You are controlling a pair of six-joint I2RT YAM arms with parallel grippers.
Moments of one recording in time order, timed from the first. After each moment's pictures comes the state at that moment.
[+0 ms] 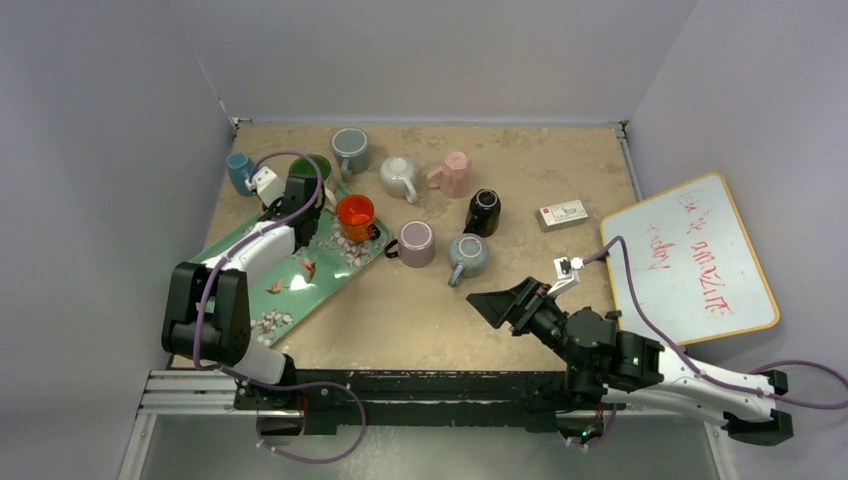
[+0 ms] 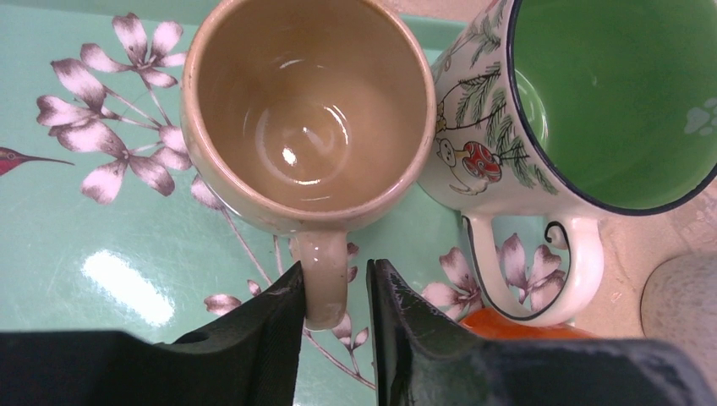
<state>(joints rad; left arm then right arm) -0.17 1.51 0.89 -0.20 -0.60 -0.86 1.29 0.30 0.43 -0.31 0.55 1.11</state>
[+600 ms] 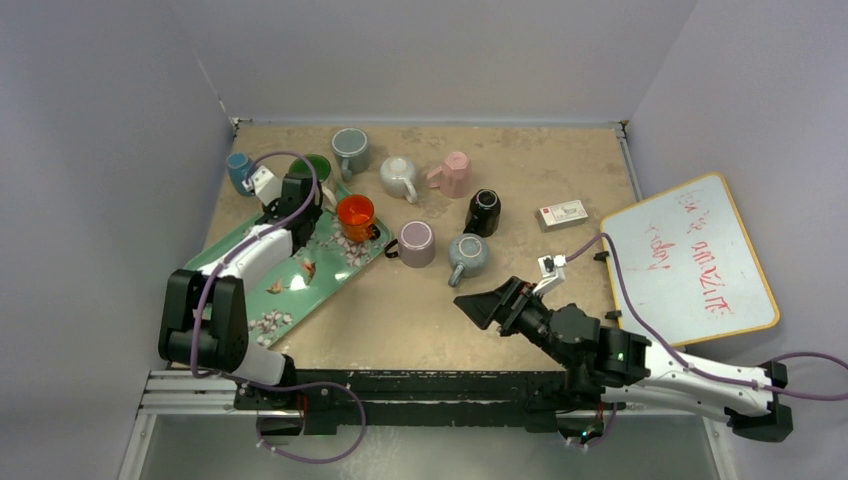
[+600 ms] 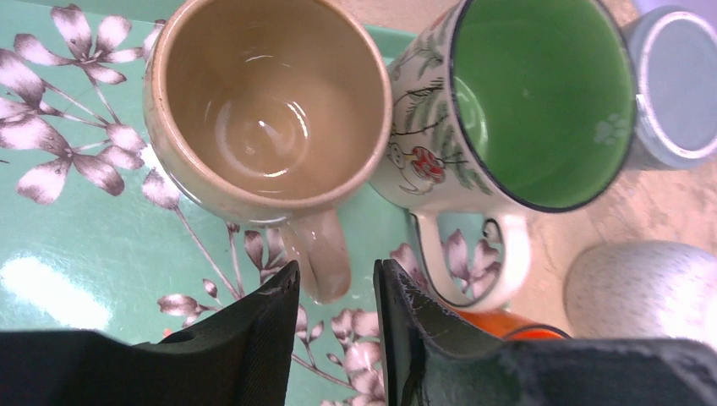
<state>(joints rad) -0.16 1.48 0.87 -0.15 -0.53 -0.90 1.29 0.42 0.43 -0.23 0.51 1.11</state>
